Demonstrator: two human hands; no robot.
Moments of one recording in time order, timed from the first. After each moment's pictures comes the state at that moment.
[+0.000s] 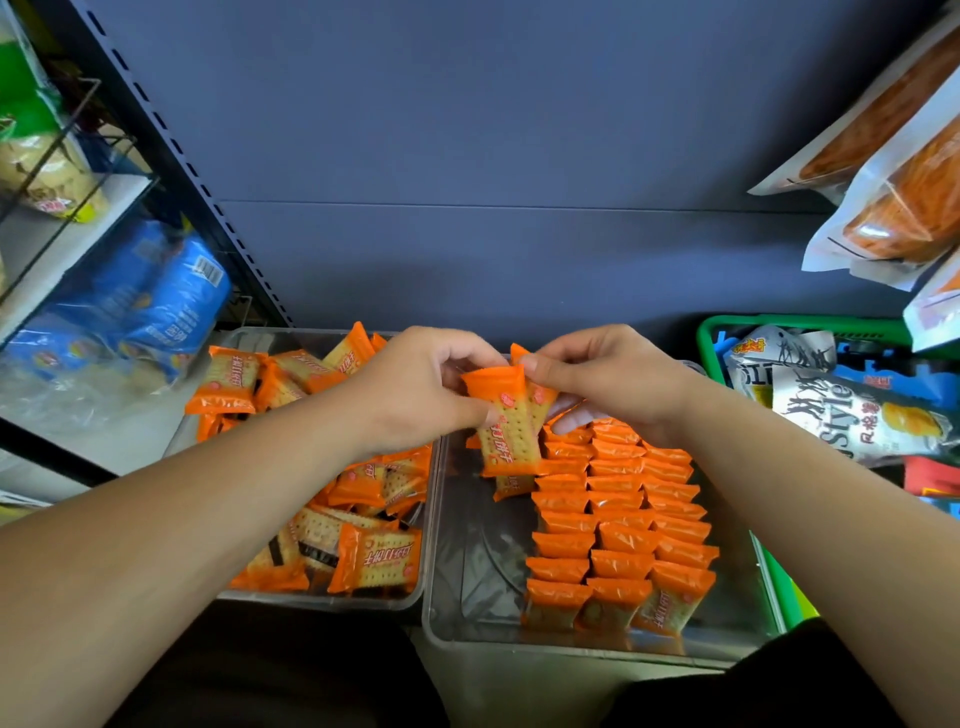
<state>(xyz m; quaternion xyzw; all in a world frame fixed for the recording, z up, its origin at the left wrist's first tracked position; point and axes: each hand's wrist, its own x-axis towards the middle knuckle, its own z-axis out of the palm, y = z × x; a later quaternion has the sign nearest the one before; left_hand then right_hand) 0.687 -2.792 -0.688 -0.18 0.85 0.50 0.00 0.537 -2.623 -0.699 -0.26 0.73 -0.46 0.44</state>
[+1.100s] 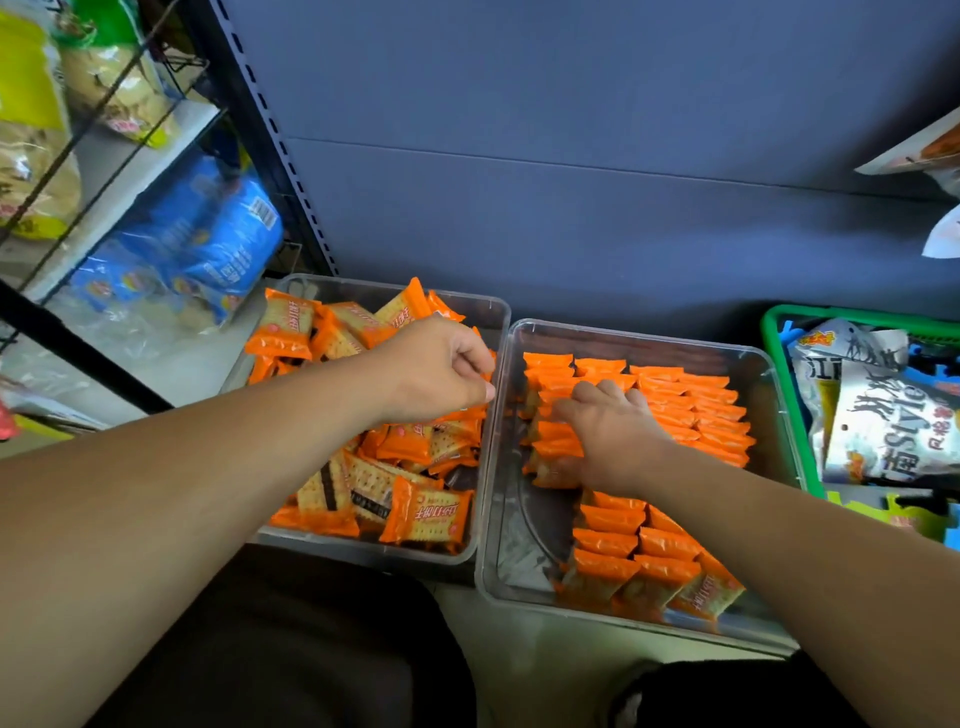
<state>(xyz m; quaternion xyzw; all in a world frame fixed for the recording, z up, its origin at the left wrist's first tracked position) 0.720 -2.836 -0.726 -0.26 0.87 0.42 0.07 0.590 -2.645 -0.781 -0.50 0.84 0.11 0.17</state>
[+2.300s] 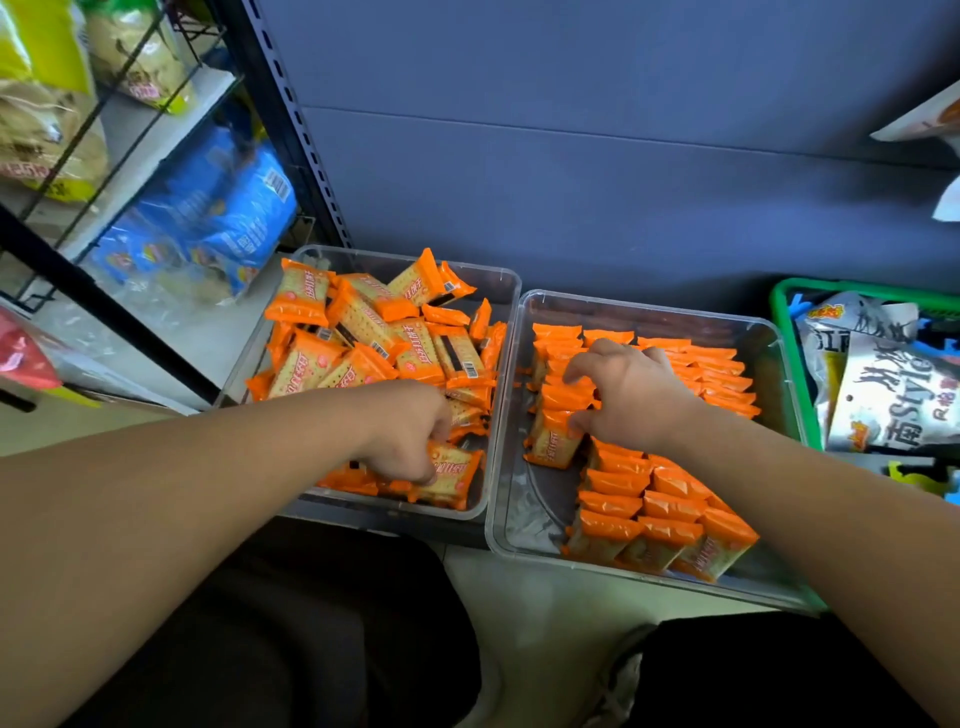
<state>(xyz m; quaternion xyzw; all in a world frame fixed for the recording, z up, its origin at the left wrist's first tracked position) 0.771 -2.818 -0.726 -0.18 0.89 0.16 0.38 0.591 -2.639 -0.761 -0.48 0.86 0.04 0.19</state>
